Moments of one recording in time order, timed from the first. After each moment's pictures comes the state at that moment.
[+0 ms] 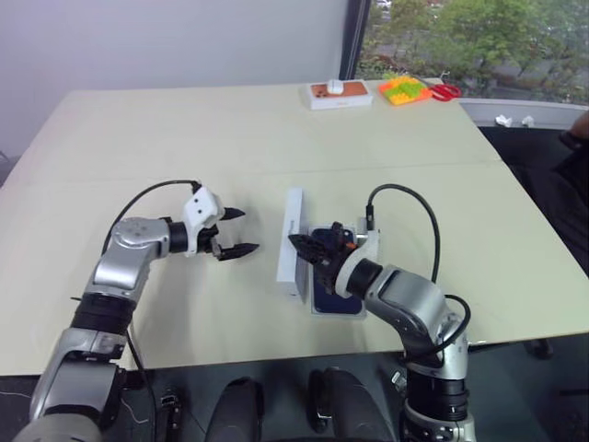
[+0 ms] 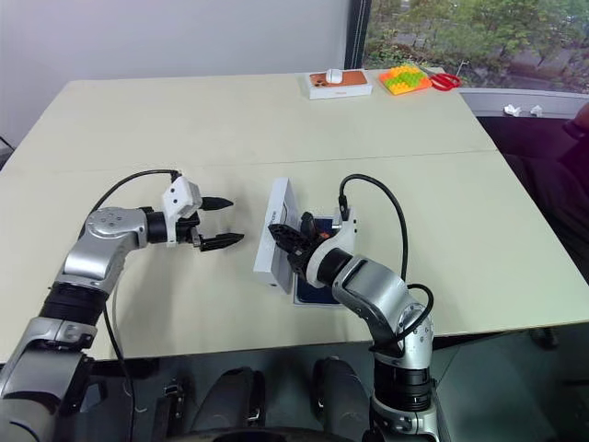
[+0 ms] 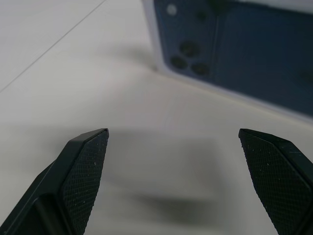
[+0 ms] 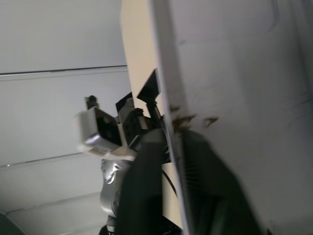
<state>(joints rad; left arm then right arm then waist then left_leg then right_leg) -0.56 0.58 -0.10 0.28 -0.23 0.17 -1.11 -0.21 0.04 -0.06 -0.41 1.96 0.76 -0.90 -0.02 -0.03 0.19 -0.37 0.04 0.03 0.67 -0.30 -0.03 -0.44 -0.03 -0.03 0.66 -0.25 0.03</state>
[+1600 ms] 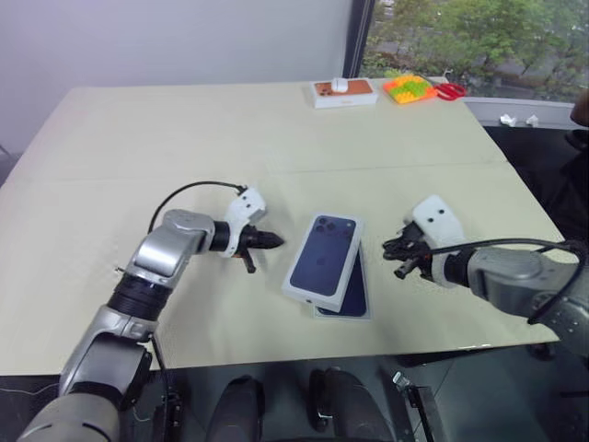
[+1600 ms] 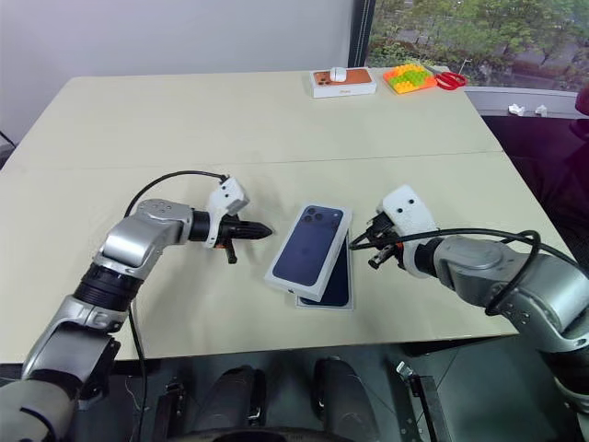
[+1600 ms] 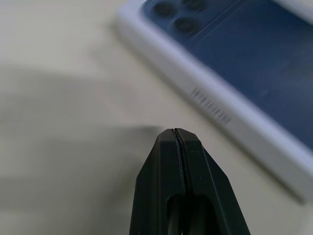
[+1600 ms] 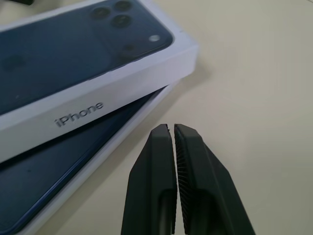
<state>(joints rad) -0.70 0.51 -0.29 0.14 -0.23 0.67 -1.06 -0.32 -1.04 0.10 -0.57 0.94 1.01 0.11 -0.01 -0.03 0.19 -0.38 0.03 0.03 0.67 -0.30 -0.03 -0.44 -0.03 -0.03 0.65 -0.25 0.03</state>
